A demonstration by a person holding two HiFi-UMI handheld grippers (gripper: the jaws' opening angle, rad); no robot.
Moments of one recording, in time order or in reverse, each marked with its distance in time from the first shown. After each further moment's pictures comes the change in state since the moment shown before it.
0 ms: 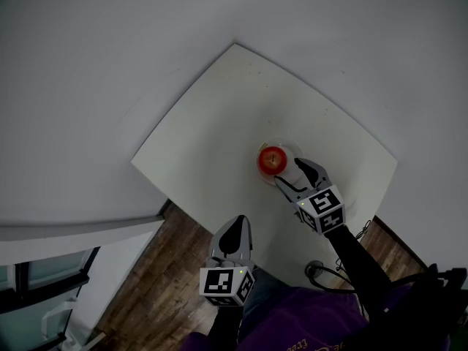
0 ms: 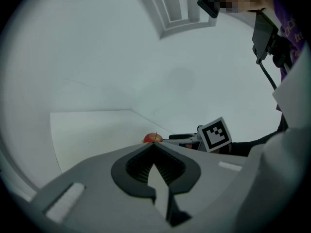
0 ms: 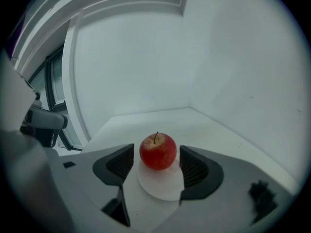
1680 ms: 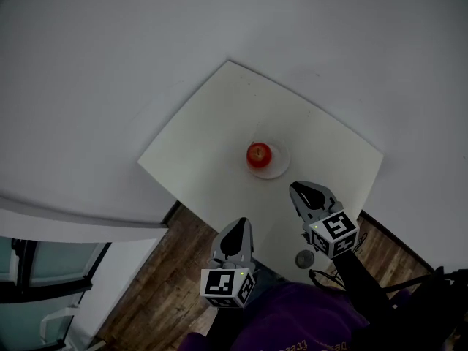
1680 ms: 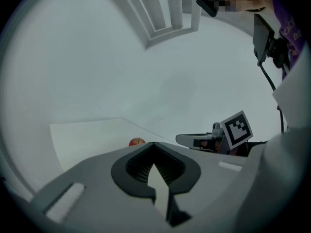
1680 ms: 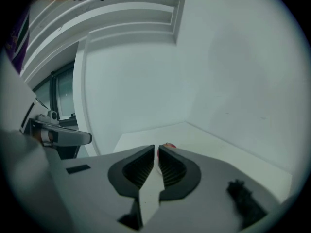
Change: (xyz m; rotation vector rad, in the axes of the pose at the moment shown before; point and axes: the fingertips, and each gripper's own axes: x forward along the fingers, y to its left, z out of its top) left arm -0.049 -0.067 0.006 0.086 -0.067 -0.045; right arm -0.132 0.034 0.018 0.073 -0.180 -0.019
